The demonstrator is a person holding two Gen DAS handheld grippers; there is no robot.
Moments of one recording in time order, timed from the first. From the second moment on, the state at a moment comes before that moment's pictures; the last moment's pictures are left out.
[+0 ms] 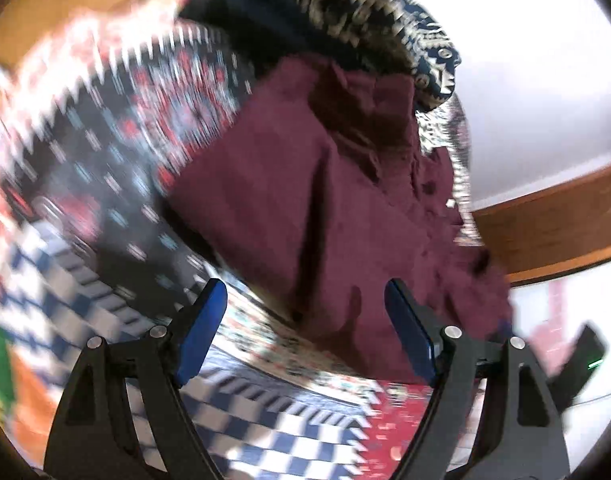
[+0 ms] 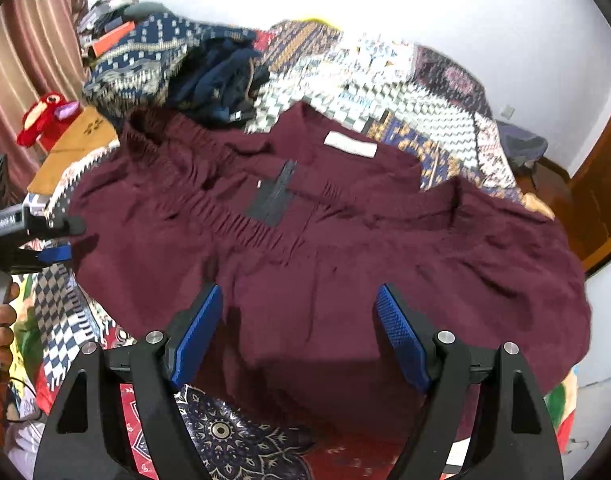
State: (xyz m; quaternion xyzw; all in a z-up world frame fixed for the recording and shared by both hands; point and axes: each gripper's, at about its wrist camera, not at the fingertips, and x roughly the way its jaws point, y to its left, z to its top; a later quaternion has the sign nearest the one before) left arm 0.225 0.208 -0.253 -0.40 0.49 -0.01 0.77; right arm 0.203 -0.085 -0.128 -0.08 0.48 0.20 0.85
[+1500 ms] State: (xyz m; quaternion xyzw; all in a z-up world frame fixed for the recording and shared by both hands) left arm 0.146 0.253 -0.105 -0.39 0.26 0.07 0.88; right arm 0.182 0.027 -0.133 -0.02 0.52 0.34 0.79
